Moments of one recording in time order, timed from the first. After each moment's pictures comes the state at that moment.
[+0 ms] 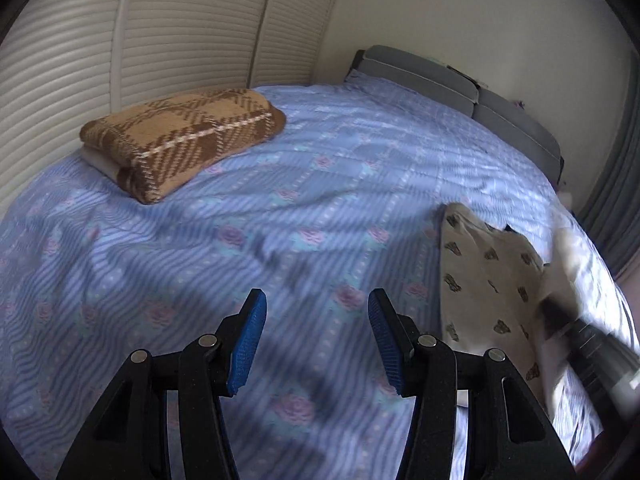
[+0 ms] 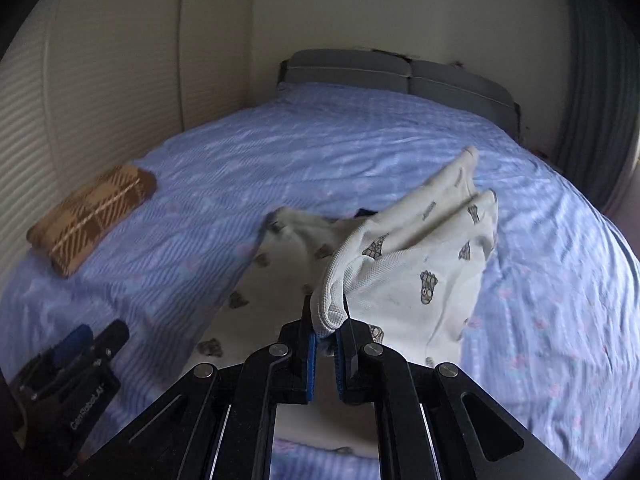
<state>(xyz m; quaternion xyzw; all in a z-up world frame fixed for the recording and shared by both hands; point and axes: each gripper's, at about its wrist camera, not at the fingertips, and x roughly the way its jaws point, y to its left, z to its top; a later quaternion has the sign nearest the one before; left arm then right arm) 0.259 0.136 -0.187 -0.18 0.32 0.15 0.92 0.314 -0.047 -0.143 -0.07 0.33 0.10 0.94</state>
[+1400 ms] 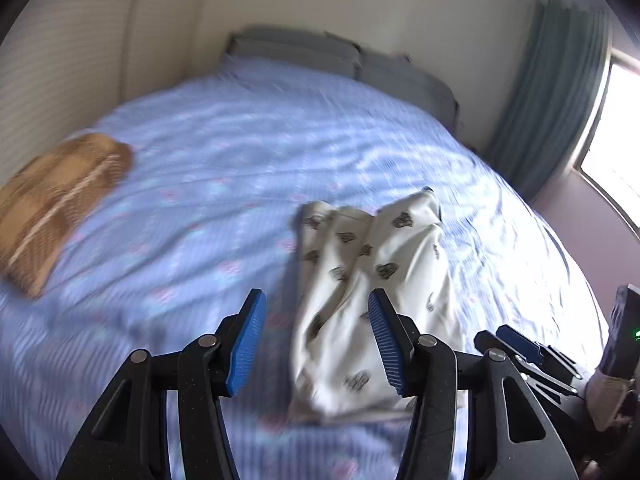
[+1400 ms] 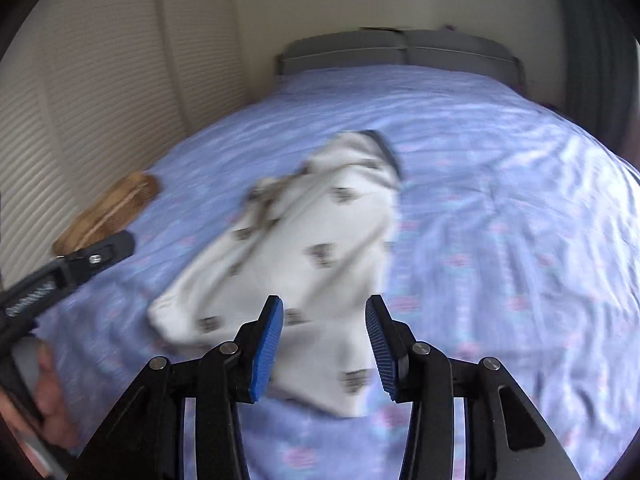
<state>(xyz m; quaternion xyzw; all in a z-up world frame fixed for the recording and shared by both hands) 0.324 0.086 -0.138 -0.11 0.36 -0.08 0.92 0.305 -0.132 -0.166 0.04 0.35 0.10 0.93</state>
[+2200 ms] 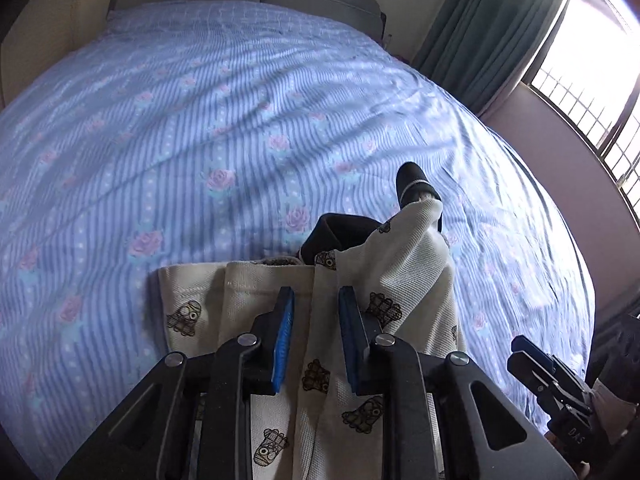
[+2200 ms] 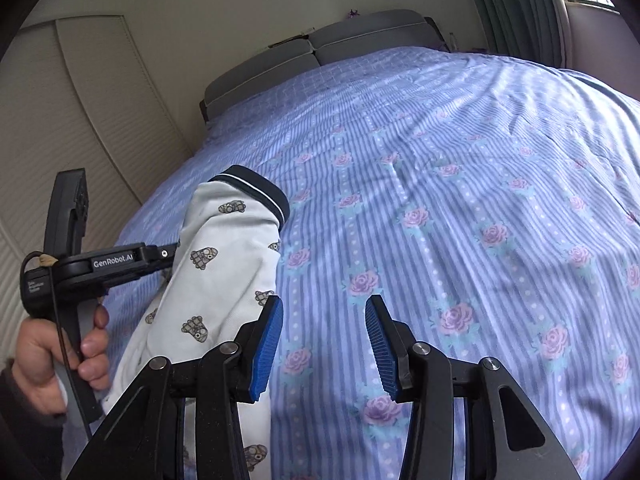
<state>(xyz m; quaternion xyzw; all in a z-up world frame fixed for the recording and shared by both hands) 0.490 0.014 -0.182 -0.05 0.46 -0.24 0.85 0.346 -0.207 -0.194 0.18 0.33 0.04 0.92</state>
